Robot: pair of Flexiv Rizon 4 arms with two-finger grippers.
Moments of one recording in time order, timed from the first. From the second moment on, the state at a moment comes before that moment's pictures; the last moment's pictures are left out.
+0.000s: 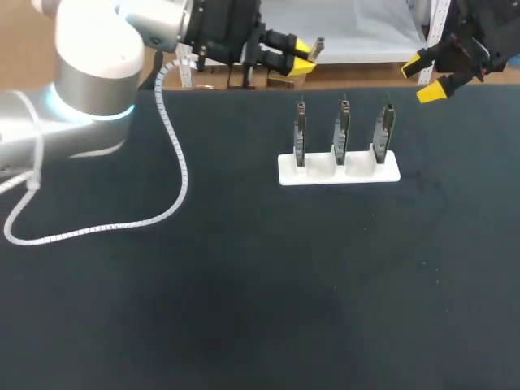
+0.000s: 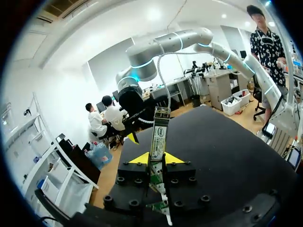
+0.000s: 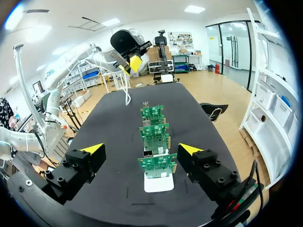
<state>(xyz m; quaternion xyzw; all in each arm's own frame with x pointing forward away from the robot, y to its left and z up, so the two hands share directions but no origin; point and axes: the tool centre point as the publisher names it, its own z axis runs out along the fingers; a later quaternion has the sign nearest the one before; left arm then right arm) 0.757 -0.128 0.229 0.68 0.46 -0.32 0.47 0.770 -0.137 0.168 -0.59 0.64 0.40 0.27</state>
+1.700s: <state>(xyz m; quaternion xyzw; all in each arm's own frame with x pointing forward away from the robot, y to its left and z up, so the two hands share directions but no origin) 0.781 -0.237 0.219 0.66 0.41 -0.39 0.50 0.770 -0.137 0.168 -0.59 0.64 0.40 0.27</state>
